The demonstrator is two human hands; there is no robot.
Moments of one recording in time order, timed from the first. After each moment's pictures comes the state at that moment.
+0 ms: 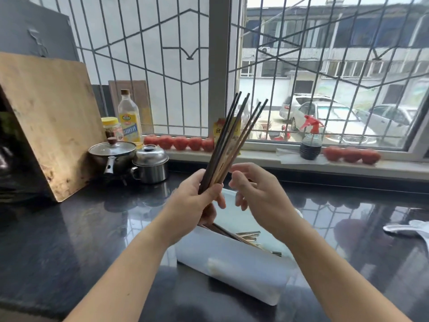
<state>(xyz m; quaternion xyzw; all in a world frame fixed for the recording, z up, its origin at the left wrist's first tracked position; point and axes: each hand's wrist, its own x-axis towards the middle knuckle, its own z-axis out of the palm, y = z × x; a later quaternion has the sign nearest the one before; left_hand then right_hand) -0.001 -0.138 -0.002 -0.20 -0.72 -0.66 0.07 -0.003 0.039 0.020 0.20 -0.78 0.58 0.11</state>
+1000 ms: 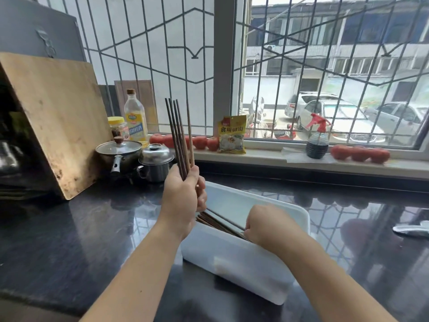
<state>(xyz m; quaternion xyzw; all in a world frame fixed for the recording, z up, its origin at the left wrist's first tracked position) -0.011 -0.137 -0.001 -0.01 -0.59 -0.79 0.17 -0.018 0.042 -0.022 0.11 -0.99 0.05 -0.01</state>
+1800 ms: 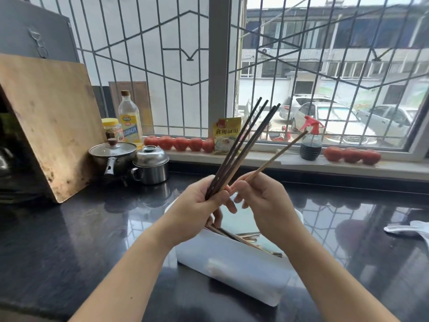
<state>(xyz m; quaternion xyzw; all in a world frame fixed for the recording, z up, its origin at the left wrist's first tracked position) 0.001 -0.135 -0.002 -0.23 -0.76 -0.60 0.05 -0.002 0.045 0.005 0.21 -0.78 0.56 0.18</state>
